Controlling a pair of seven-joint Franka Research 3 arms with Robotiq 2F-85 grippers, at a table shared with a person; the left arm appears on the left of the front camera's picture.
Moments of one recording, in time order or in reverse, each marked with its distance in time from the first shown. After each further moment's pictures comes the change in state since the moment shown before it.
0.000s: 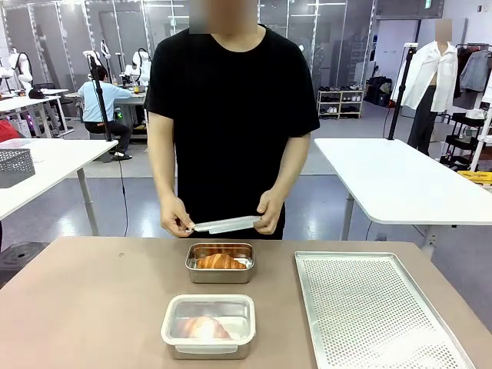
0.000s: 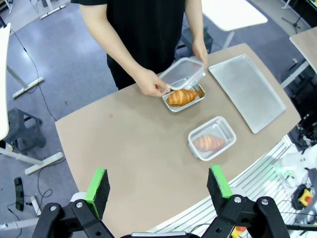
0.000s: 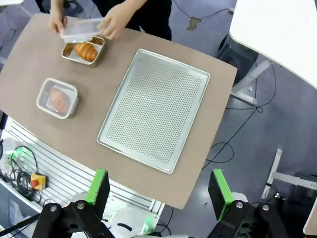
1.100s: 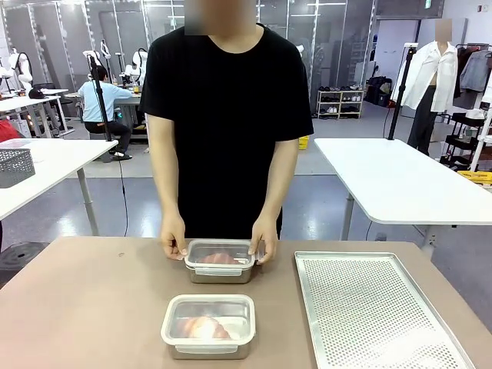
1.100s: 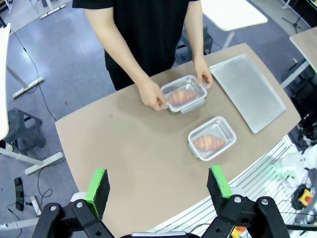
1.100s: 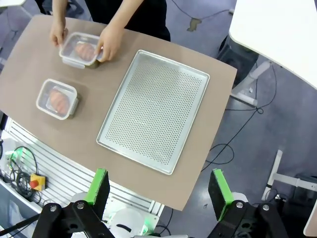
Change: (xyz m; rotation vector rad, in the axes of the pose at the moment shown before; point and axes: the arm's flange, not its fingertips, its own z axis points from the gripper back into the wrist) left arm 0.000 0.000 0.000 0.000 0.000 0.000; right arm -0.001 -0.002 -0.001 0.003 -0.007 0.003
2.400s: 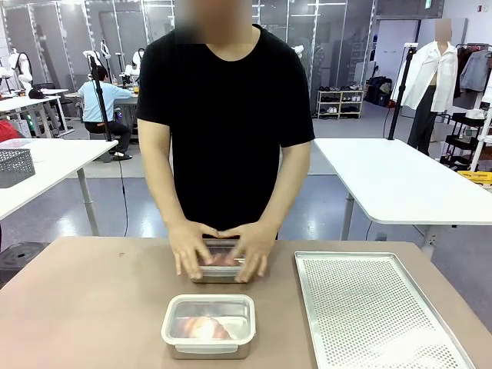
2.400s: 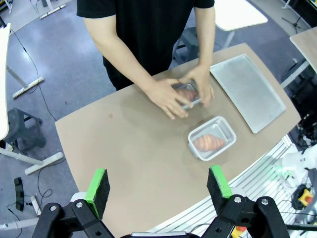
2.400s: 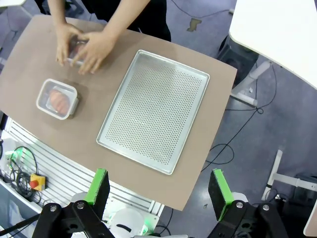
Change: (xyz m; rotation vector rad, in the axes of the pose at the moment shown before) left arm 0.000 0.000 0.000 0.000 0.000 0.000; right arm 0.000 0.000 0.000 0.000 0.000 0.000
